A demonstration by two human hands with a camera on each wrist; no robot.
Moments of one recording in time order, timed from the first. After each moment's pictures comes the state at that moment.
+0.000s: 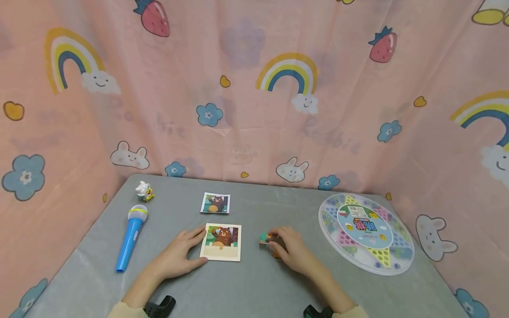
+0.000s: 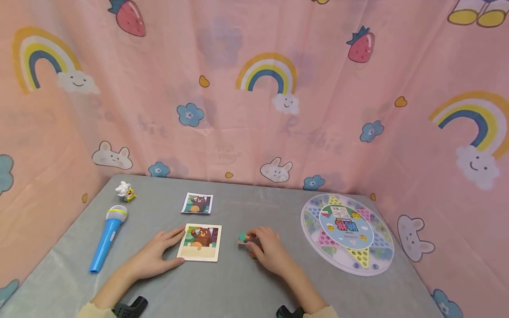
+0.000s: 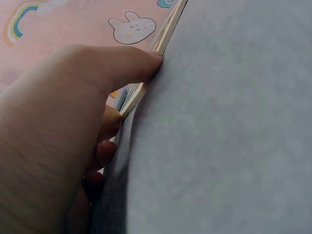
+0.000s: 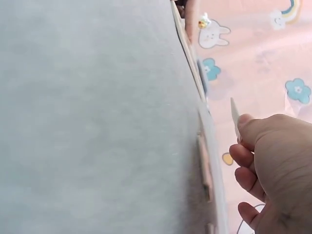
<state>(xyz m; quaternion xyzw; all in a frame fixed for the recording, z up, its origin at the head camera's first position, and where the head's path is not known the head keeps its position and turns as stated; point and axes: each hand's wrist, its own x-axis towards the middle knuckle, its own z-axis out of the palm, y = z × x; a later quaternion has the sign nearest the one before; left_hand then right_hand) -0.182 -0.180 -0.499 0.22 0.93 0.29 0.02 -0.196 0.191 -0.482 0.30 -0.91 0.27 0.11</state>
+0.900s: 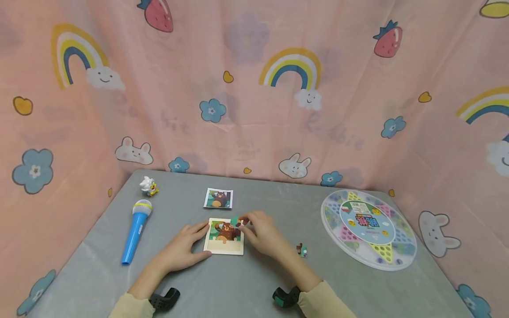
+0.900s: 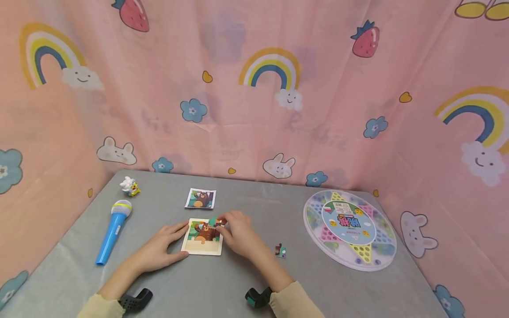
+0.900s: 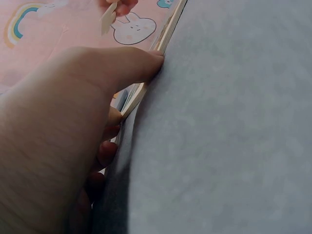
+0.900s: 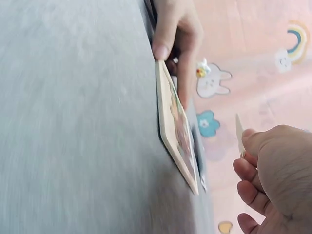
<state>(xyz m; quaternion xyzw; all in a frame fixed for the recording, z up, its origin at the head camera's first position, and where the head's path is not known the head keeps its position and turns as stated) -0.181 -0.179 -0.498 0.23 0.93 0.28 0.01 -0.209 0.102 -0.456 0.28 -0.92 0.27 0.06</state>
